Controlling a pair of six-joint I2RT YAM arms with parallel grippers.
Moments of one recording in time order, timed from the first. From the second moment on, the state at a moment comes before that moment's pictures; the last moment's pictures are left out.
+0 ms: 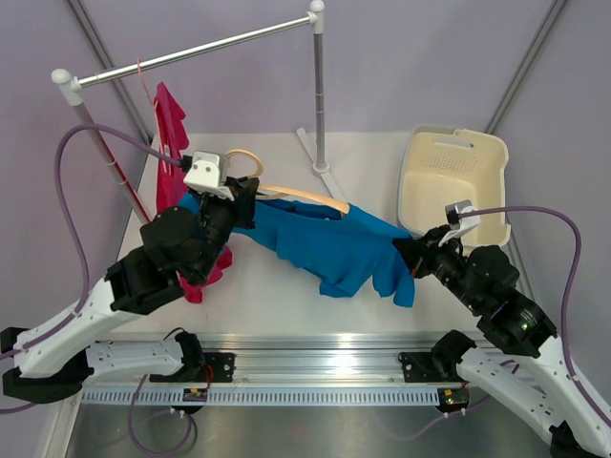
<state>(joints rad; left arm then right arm) -1.11 0.94 1.31 -0.32 -0.77 -0.11 0.67 0.50 0.83 -0.49 0.09 0.37</state>
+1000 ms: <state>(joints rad) -1.12 0.86 1.38 -0.28 -0.32 -0.47 0.67 0.86 0.97 -0.42 0.11 0.40</state>
